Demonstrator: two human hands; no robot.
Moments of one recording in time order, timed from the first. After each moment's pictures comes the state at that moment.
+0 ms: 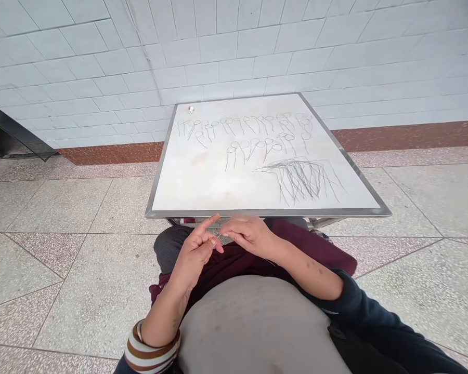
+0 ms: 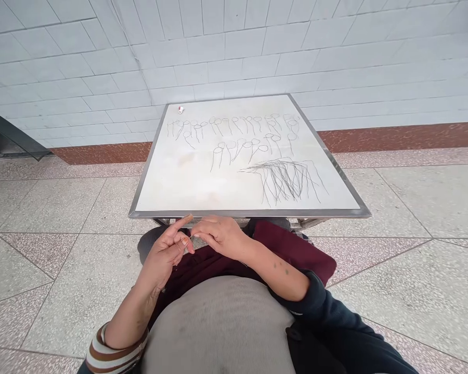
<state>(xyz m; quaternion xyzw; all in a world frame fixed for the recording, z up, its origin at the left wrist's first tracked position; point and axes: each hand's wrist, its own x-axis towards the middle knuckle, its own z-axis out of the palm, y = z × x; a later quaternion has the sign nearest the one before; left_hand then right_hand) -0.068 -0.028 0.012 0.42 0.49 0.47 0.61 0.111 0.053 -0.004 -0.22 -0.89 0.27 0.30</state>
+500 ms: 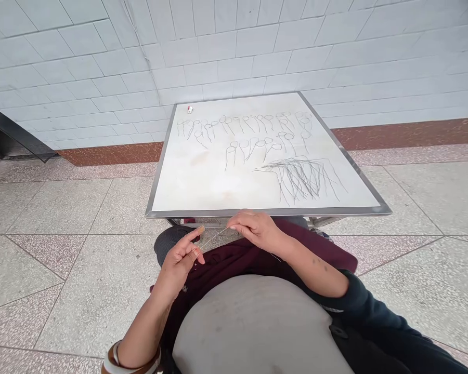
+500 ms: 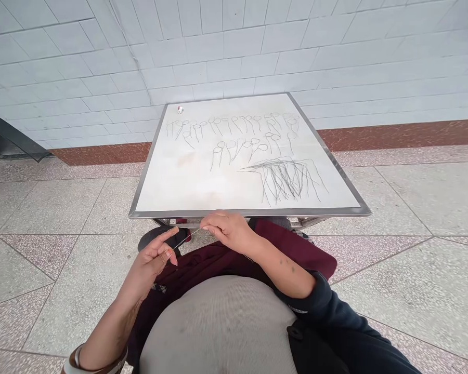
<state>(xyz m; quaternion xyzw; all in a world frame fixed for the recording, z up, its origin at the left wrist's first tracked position) -0.105 -0.050 0.011 0.44 0.59 0.39 0.55 0.125 0.063 -0.012 -0.24 -0.87 0.25 0.34</state>
